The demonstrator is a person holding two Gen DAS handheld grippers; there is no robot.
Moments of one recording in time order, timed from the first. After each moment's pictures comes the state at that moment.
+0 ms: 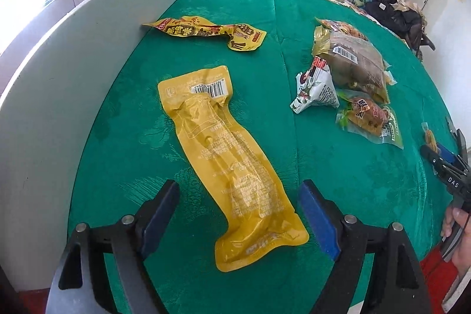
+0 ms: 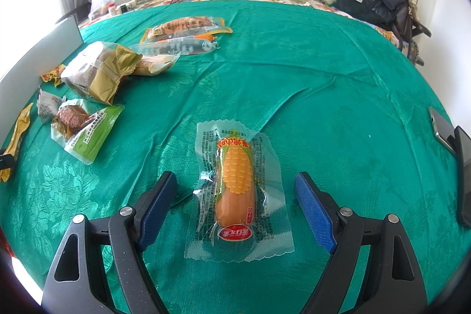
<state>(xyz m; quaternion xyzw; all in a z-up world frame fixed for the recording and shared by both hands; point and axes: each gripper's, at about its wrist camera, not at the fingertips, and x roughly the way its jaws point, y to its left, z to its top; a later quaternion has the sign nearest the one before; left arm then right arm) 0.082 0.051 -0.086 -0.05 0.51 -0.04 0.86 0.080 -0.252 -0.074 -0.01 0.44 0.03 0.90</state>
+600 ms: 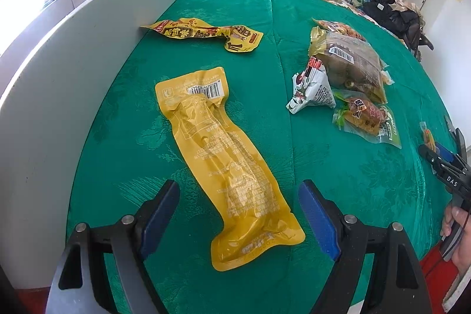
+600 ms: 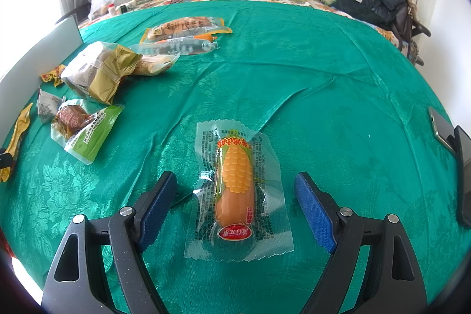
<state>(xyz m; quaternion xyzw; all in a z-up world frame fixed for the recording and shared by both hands) 0.080 0.048 -0.086 -0.05 0.51 -0.05 0.86 0.080 -0.252 -0.075 -0.01 0.44 0.03 0.90</state>
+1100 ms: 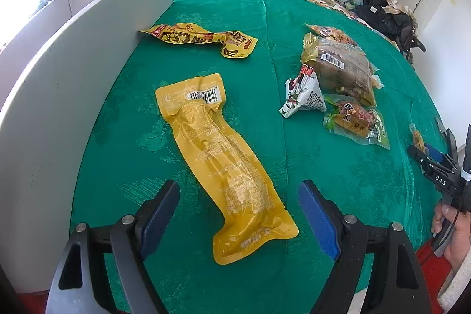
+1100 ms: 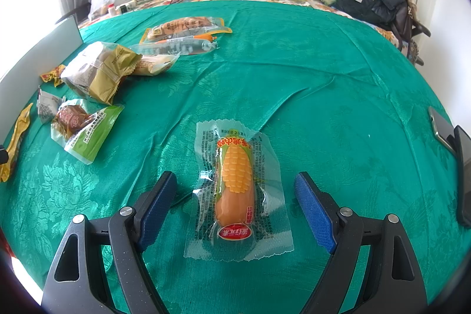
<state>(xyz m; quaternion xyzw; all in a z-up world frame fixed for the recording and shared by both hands) 0.077 0.056 -0.077 -0.07 0.51 -0.07 0.86 0.080 -0.252 -0.075 -0.01 0.44 0.03 0.90</state>
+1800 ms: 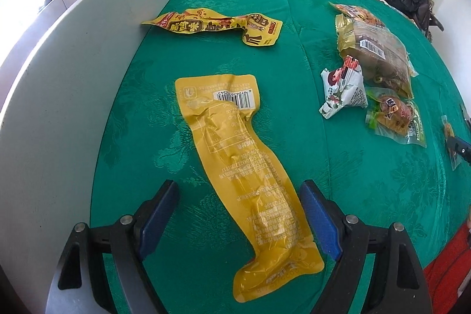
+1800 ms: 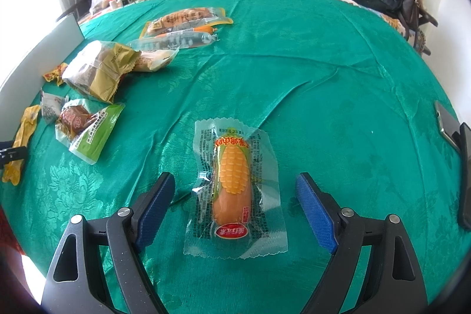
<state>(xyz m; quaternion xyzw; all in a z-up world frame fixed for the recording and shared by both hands) 0.110 0.063 -0.094 -0.01 0.55 -0.03 0.84 0.097 -0.274 -0.065 0.05 0.50 0.06 0.86</state>
